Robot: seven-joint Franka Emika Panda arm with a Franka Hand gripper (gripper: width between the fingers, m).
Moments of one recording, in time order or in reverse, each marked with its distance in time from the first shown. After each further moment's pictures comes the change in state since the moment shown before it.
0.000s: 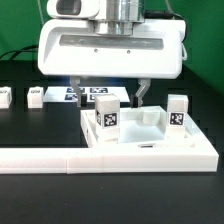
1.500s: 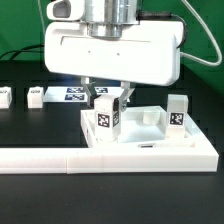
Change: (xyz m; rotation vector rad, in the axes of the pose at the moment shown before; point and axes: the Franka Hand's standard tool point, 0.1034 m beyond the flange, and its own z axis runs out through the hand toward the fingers) arm -0.002 0.003 0.003 -0.009 -0.016 0.714
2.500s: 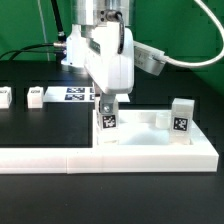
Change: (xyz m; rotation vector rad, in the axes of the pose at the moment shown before) arm 0.003 0.003 0.002 -0.021 -0.059 0.771
